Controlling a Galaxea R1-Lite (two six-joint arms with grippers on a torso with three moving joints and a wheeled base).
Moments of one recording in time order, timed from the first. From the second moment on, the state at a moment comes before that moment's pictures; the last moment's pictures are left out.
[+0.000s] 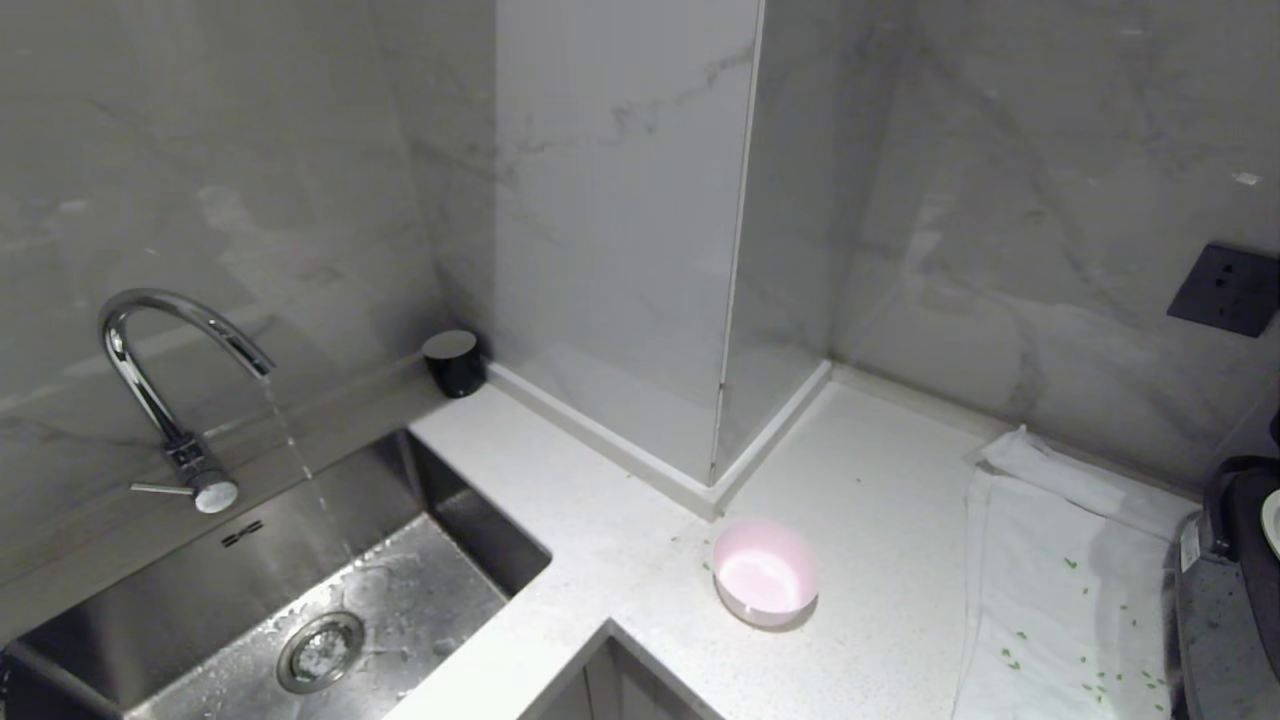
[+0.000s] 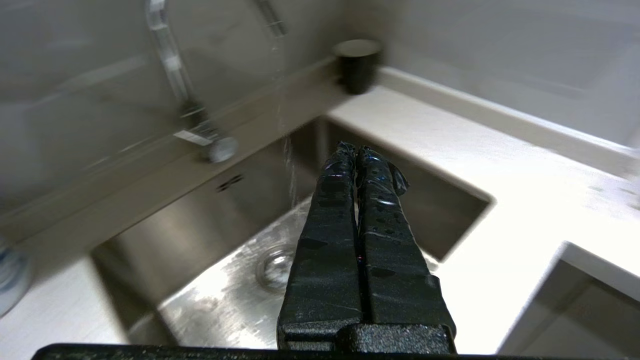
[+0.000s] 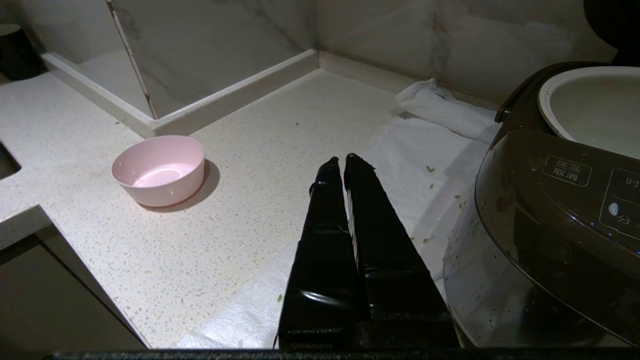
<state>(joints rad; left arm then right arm) 0.17 0.27 -0.19 -0.09 -0.15 0.10 0.00 0.00 0.00 0.00 0.00 0.00</state>
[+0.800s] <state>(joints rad) 0.01 0.23 -0.14 -0.06 -0.29 0.06 0.00 0.00 0.00 0.00 0.00 0.00</state>
